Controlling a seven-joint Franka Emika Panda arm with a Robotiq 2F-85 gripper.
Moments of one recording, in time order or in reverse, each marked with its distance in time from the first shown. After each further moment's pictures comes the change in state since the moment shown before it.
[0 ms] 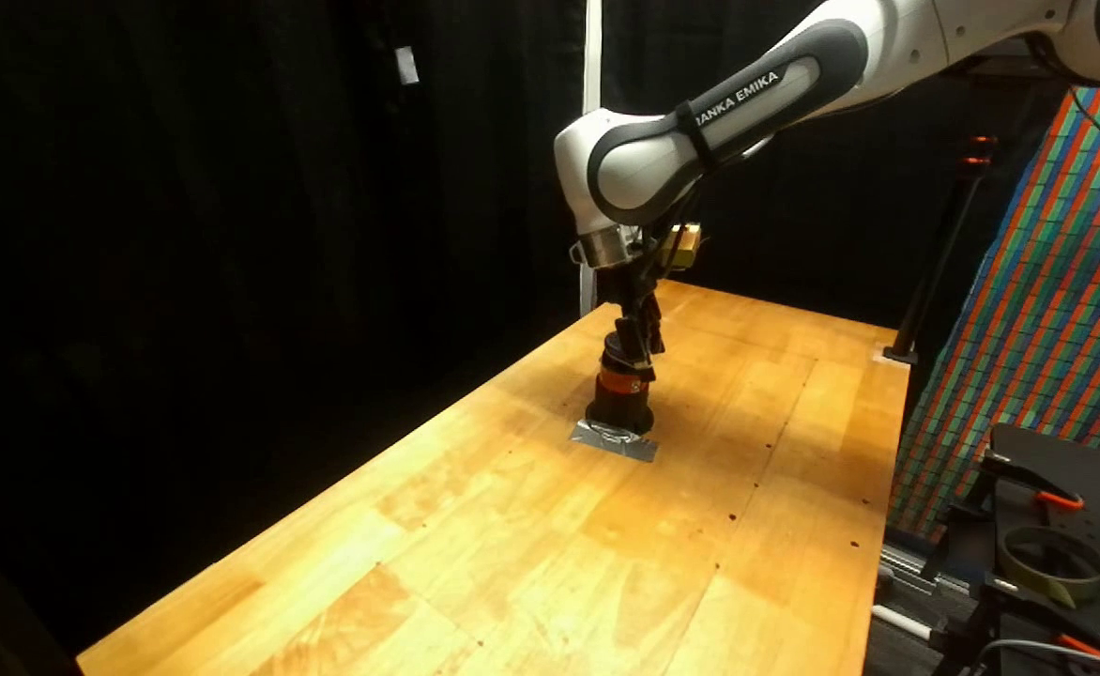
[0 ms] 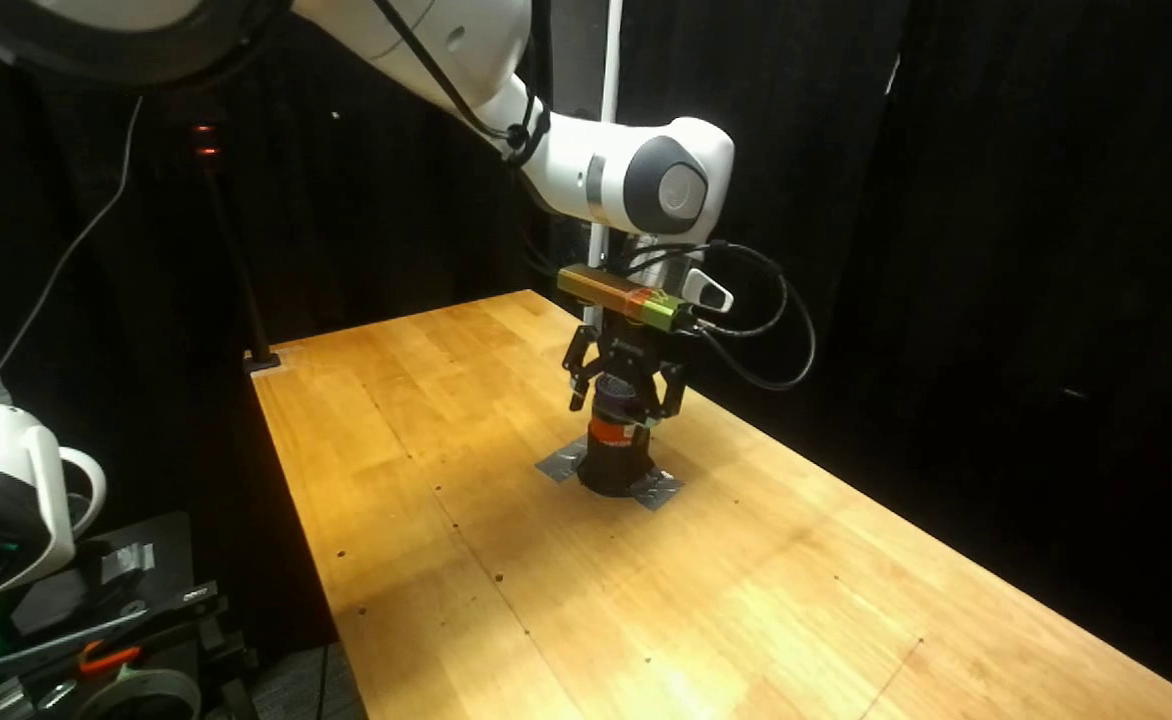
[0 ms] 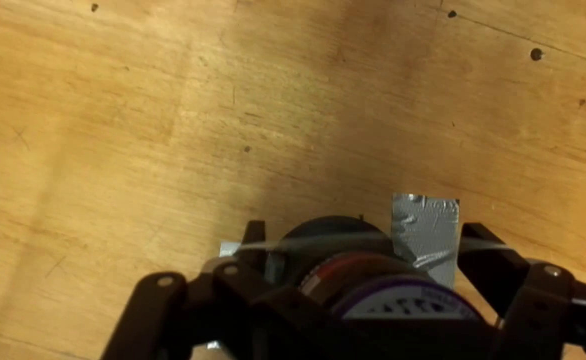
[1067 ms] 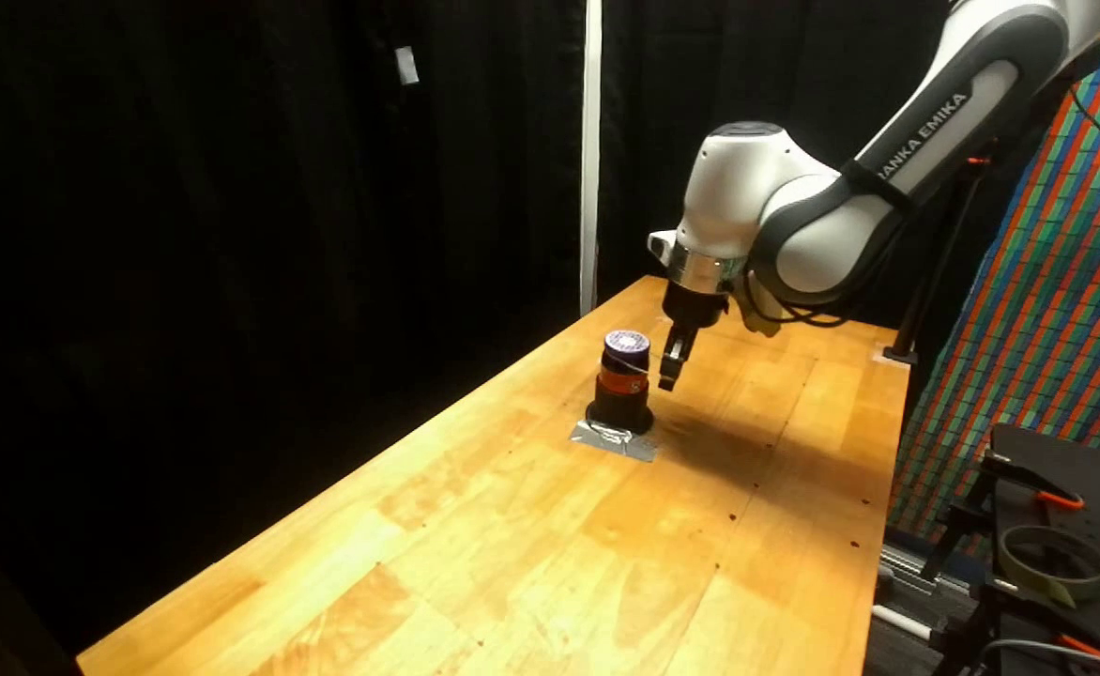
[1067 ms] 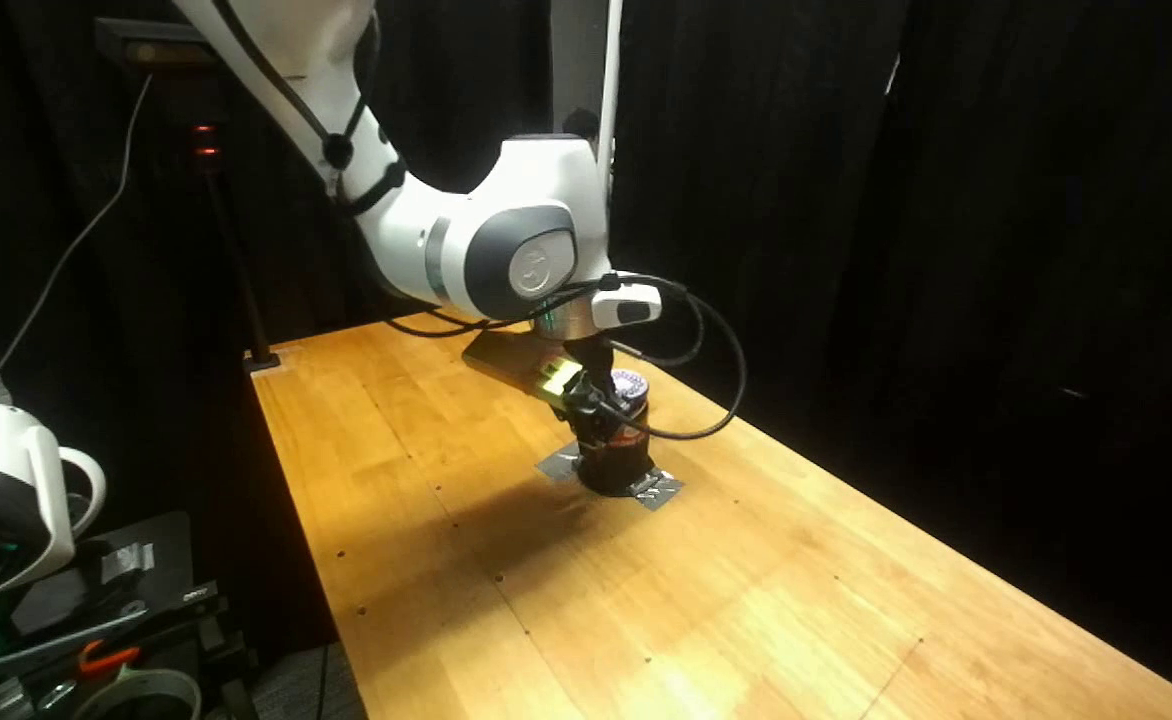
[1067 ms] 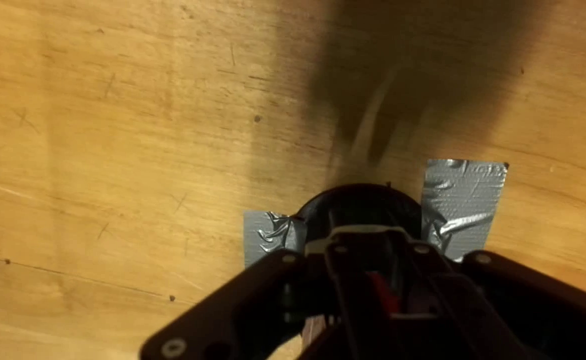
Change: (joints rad) arm 0.025 -0.370 -0.057 -0.792 -0.120 0.964 0.206
